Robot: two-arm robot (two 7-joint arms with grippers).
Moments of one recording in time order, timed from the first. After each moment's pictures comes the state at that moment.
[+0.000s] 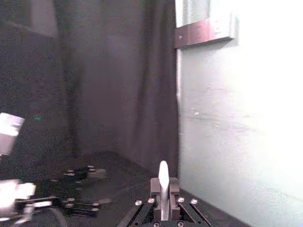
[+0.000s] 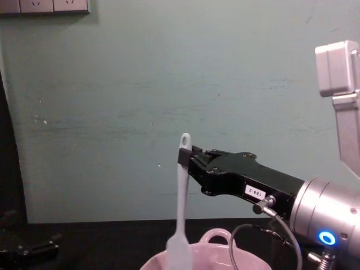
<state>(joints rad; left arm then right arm) -0.20 0.60 0.45 -1.41 -0.25 -0.12 0.03 0.37 0.24 -0.47 -1.31 0.39 -0.24 0.49</state>
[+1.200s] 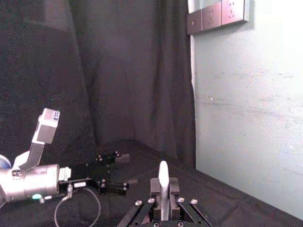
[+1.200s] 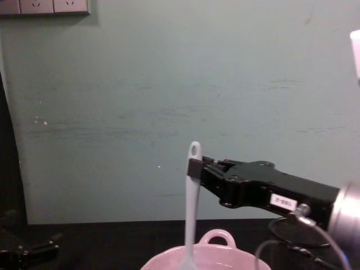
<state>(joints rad) -0.20 0.60 0.45 -1.41 -0.25 -0.12 0.03 0.25 0.34 -0.43 -1.53 0.44 -0.08 0.53</state>
